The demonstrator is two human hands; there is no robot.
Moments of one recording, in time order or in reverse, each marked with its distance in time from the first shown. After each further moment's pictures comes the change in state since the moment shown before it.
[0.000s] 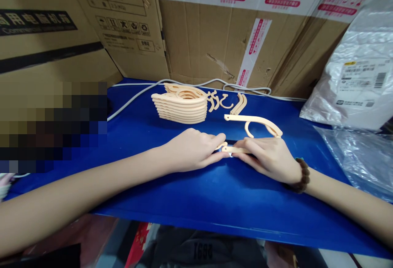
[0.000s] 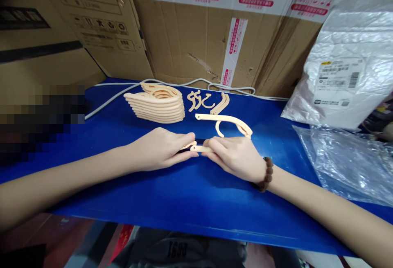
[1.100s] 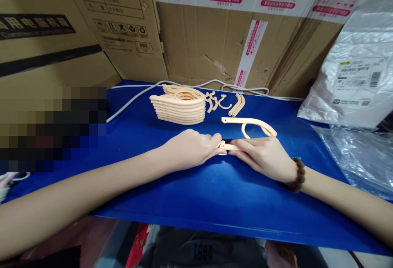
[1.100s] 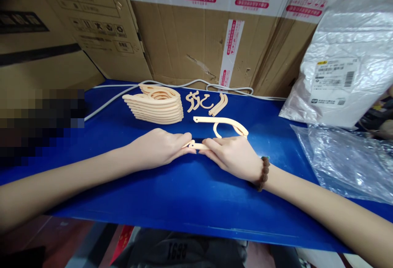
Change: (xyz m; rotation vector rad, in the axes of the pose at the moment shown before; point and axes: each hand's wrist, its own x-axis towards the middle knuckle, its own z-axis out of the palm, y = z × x) left_hand 0.003 -0.003 0.010 0.209 0.082 0.024; right_hand -0.001 0.003 0.004 -0.053 -0.101 0.050
